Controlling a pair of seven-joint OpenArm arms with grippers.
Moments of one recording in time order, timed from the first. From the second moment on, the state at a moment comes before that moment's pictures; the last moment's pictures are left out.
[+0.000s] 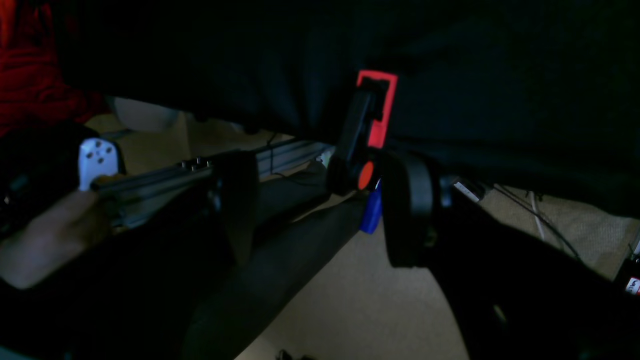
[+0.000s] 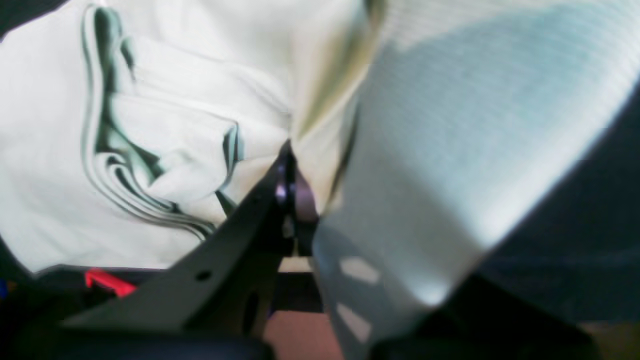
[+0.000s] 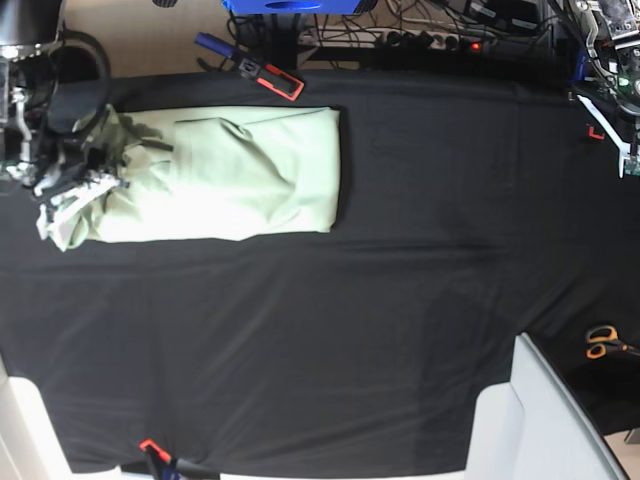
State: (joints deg) left arm 27.5 -17.6 -35.4 101.9 10.9 -17.1 52.5; right arm -9.5 17.0 8.1 84.9 31.0 -1.5 -61.6
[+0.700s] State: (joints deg) left arm 27.4 -17.5 -35.4 101.9 10.8 -17.1 52.5; right arm -8.0 16.6 -17.8 92.4 17.3 -34.5 -62.0
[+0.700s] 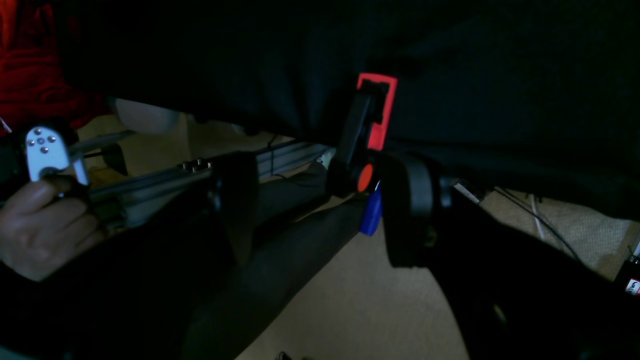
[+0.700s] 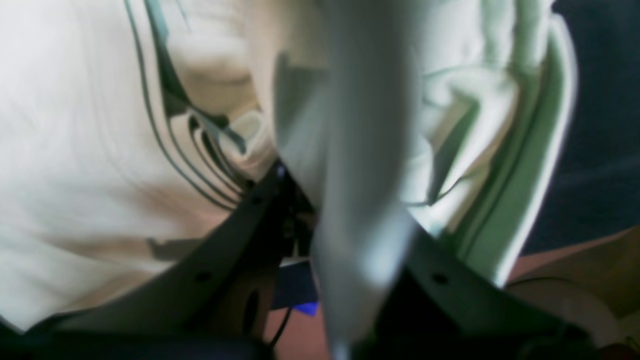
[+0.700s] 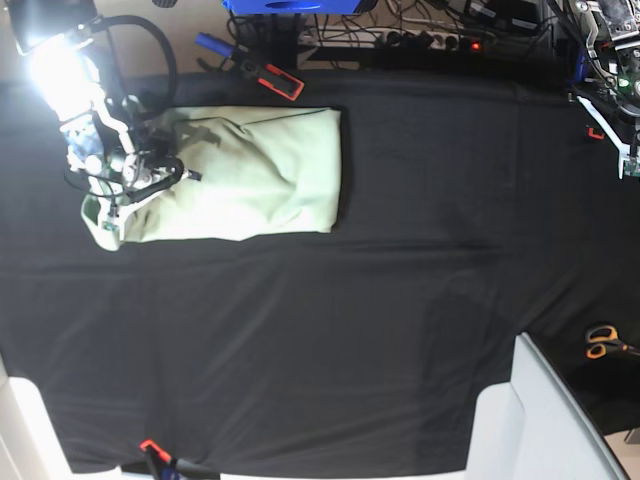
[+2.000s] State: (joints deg) left arm 32.5 -18.6 -31.3 98.6 11.0 -17.1 52.5; right arm -1.3 9.4 -40.5 94.0 -2.4 -39.2 -73.1
